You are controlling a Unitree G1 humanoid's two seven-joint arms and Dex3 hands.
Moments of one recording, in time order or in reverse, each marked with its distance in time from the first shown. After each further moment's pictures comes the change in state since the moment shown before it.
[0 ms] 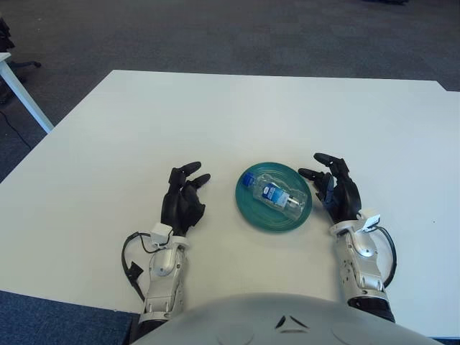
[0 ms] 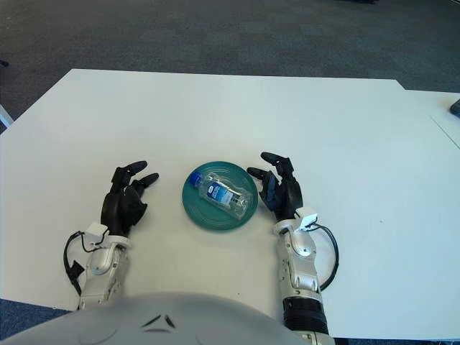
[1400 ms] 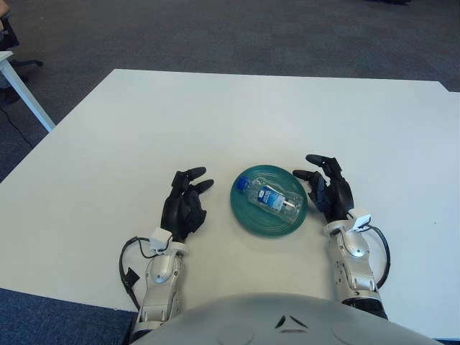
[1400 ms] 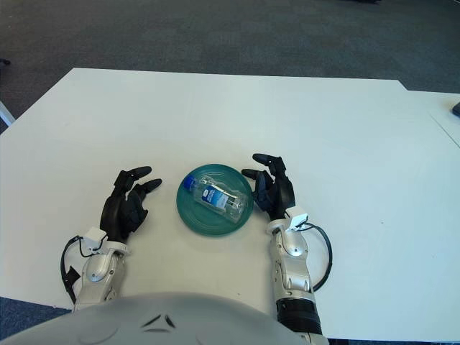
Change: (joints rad) left arm 0.027 0.001 -0.041 -0.053 -0.027 0.035 -0.037; right arm 0.009 0.022 0.041 -0.035 -0.096 -0.010 -0.095
